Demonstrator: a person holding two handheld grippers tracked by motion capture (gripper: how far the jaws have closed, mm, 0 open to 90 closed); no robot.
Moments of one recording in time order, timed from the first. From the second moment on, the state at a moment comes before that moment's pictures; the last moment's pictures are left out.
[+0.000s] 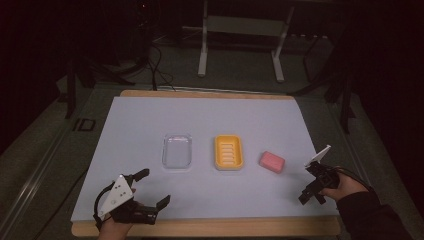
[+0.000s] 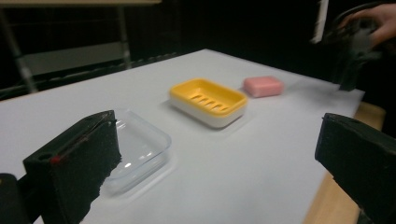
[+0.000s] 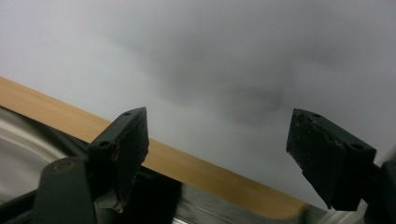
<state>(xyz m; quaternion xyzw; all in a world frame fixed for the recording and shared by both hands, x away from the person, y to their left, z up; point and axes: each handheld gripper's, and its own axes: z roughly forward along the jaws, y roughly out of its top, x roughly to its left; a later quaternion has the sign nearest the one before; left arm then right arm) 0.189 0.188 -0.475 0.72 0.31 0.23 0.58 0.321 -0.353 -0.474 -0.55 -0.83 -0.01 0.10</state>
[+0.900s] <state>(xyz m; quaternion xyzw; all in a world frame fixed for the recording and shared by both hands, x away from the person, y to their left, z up) 0.192 0.190 -0.478 0.73 0.29 0.24 0.57 0.322 -0.311 -0.466 -0.30 -0.95 0.00 0.10</state>
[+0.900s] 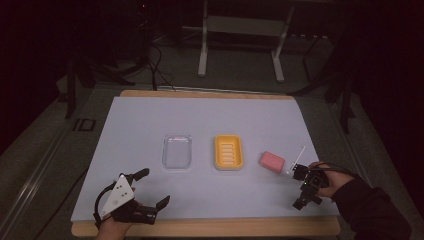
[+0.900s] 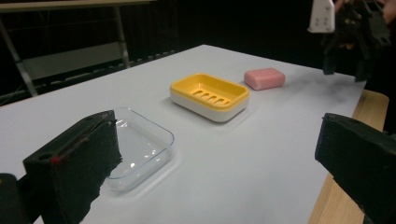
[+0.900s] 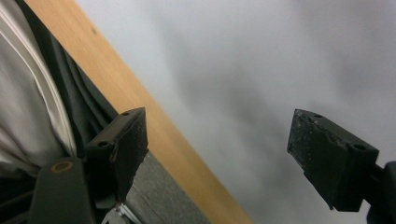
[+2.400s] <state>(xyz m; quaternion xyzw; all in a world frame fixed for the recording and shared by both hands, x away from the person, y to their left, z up) 0.195 0.190 -0.479 0.74 0.29 0.22 0.57 0.409 -0.270 -0.456 -0.17 -0.98 -0.13 -0.02</state>
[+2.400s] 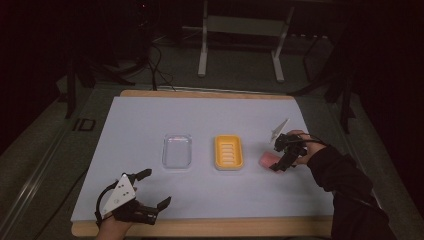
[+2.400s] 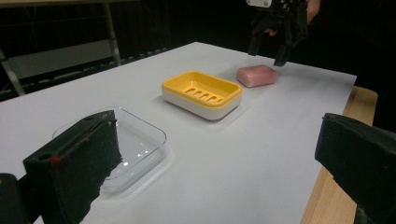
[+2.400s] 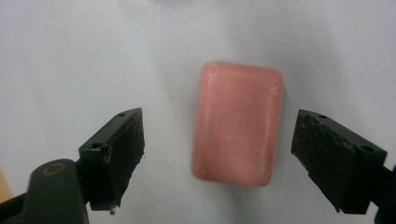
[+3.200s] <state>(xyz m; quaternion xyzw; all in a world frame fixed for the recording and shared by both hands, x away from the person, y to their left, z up) 0.196 0.189 -0.481 0.74 0.28 0.22 0.56 0.427 -0.265 -0.495 -0.17 -0.98 -0.09 -0.01</state>
